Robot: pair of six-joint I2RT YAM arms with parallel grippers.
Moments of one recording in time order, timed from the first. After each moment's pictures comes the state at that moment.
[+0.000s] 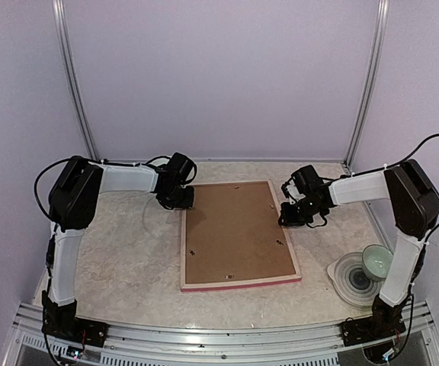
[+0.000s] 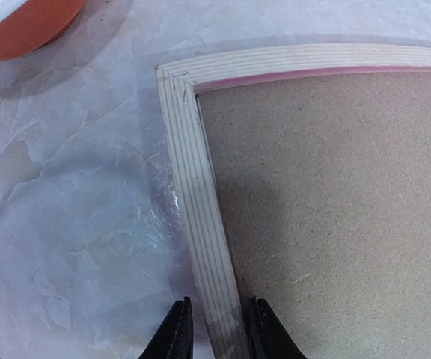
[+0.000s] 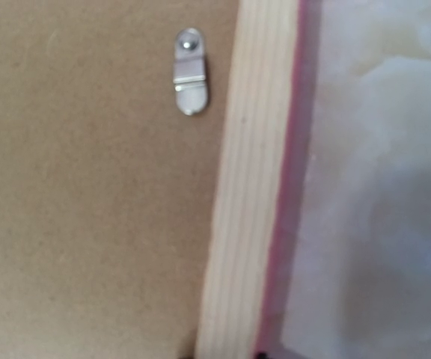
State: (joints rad) left arm -0.57 2.22 1.62 -0.39 -0.22 -0.39; right arm 0.46 1.87 1.10 -0.24 -0.13 0.31
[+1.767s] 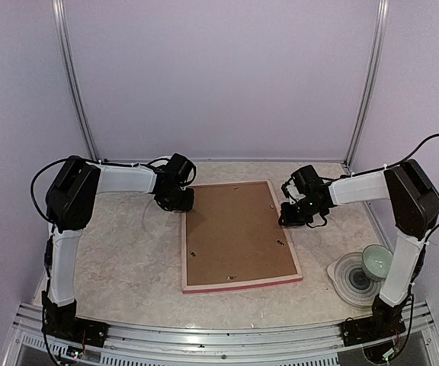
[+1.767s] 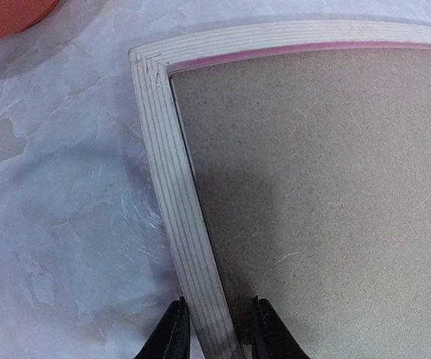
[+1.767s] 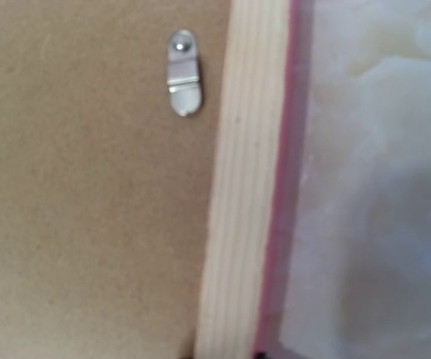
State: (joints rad) left arm -0.58 2.19 1.59 -0.41 -0.17 -0.39; right arm 0.46 1.87 1.10 -0.24 -0.12 0.31
